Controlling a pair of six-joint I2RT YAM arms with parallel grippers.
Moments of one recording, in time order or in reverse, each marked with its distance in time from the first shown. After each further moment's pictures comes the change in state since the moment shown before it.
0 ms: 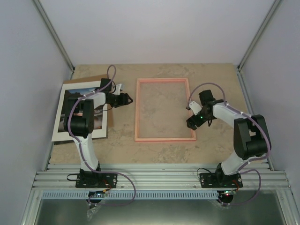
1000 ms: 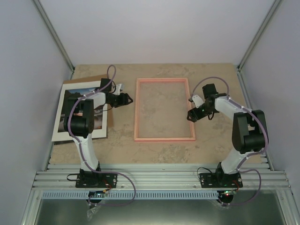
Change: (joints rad) left arm 0.001 0.000 0.000 0.000 0.002 0.000; right arm -0.066 0.084 0.144 -0.062 -0.136 0.096
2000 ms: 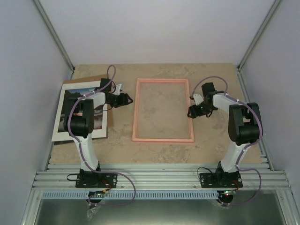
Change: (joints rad) left arm 0.001 0.002 0.003 -0.011 0.010 0.006; right arm -0.025 0.122 0.089 0.015 0.006 0.130
